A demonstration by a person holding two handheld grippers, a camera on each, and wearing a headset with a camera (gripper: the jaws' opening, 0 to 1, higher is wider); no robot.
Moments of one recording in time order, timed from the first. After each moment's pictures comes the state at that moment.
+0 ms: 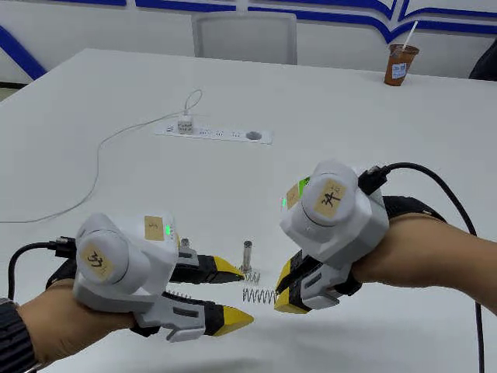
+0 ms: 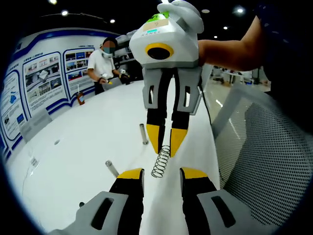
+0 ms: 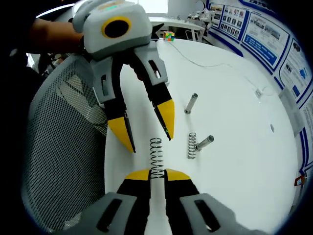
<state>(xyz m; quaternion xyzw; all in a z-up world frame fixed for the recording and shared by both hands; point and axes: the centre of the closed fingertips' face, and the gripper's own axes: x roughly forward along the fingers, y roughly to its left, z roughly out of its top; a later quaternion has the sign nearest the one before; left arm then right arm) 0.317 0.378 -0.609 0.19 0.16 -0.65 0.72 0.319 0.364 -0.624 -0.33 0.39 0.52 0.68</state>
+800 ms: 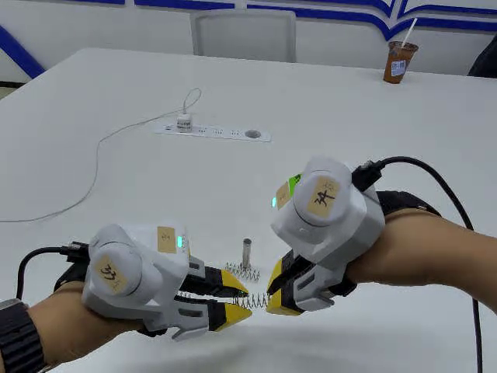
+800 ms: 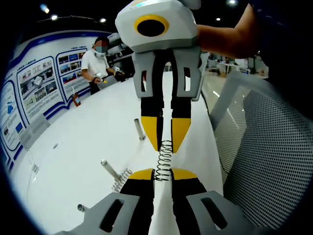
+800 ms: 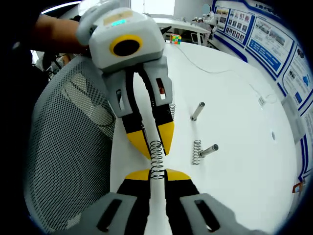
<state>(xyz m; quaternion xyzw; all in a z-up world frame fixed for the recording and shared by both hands) 0.312 0.376 -0.620 0.23 0.15 -0.65 0.71 0.309 0.375 -0.615 -0.33 0.38 0.53 0.68</state>
